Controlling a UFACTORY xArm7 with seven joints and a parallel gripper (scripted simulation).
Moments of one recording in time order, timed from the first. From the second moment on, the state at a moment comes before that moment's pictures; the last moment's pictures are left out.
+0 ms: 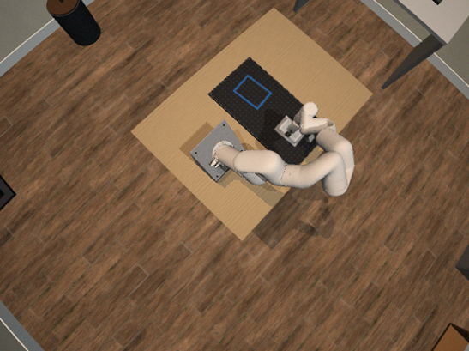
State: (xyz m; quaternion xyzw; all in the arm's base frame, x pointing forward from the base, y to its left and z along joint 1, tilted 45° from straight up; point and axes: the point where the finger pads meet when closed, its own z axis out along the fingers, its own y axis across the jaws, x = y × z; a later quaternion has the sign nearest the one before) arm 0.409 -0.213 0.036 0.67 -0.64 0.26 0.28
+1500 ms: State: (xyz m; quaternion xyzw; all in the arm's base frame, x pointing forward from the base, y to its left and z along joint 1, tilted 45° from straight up) arm 0.409 -0.191 0.058 0.67 -0.64 0.26 0.28
